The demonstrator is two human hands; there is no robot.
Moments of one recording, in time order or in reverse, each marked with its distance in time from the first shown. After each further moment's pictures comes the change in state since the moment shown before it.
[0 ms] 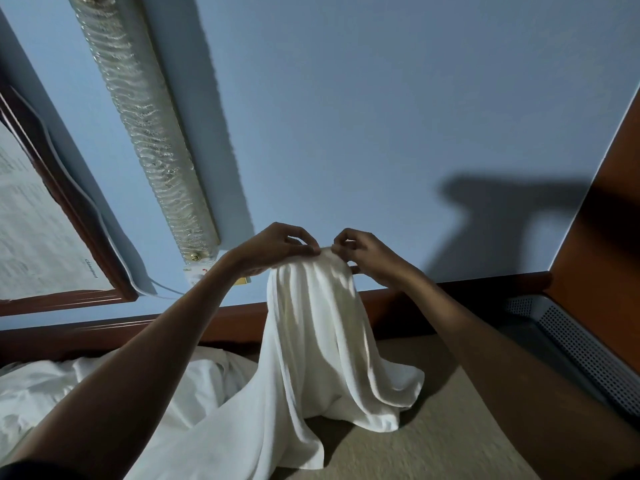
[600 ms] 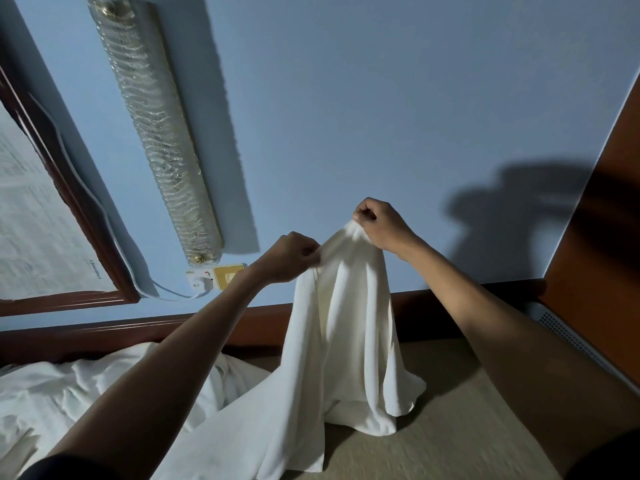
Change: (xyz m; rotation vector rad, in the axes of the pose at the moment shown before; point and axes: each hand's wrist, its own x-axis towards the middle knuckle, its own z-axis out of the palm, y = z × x) left_hand 0.000 -0.007 0.022 0.380 0.182 0.072; right_hand 0.016 -0.043 -0.027 -0.488 0.368 -0.080
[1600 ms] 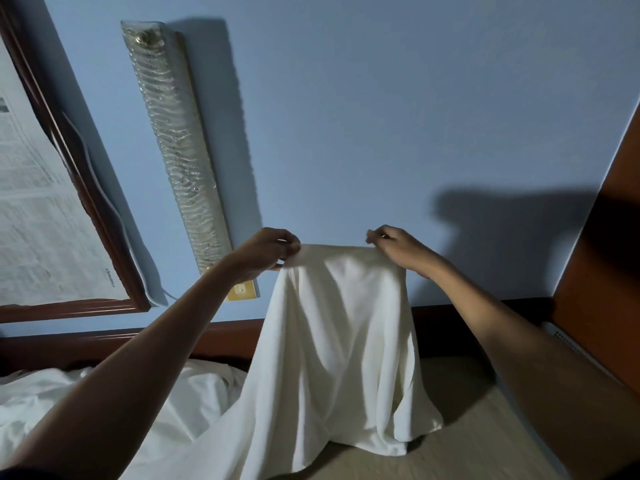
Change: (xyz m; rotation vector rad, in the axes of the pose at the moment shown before) left_hand -0.009 -0.017 -0.057 -0.488 0.004 -0.171; right_hand -0.008 0.011 -0.012 0.013 -0.177 0.121
